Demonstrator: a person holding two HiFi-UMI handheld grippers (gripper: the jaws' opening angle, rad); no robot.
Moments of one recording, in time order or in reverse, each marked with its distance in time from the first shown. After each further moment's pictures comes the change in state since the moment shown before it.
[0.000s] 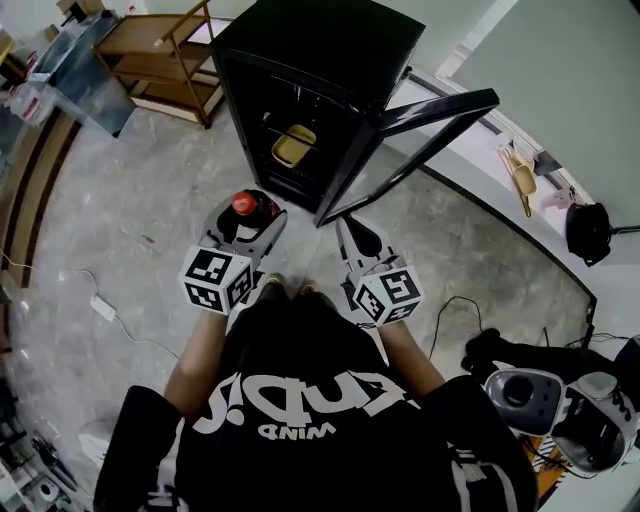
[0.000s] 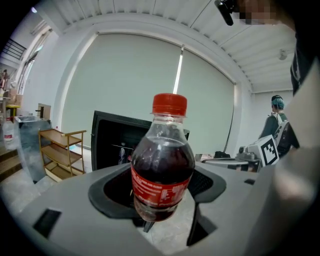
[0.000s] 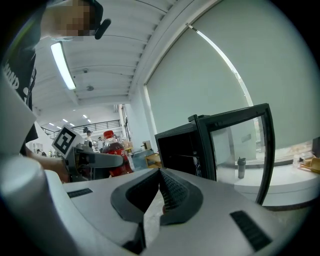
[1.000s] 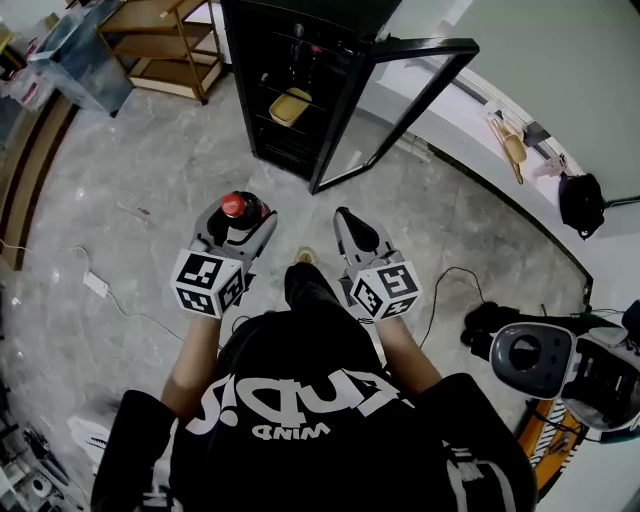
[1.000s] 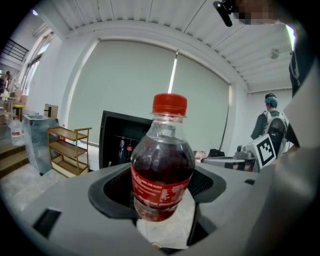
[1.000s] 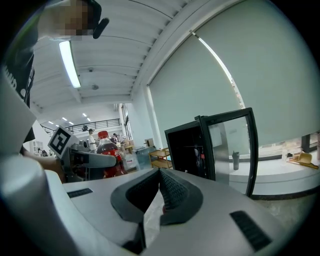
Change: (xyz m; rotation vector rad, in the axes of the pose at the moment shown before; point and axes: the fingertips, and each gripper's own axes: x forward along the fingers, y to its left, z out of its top) left arm -0.134 -0.081 -0.076 0.004 -0.009 0.004; right arm -0.124 0.090 -0.060 -0.008 0.002 -0.027
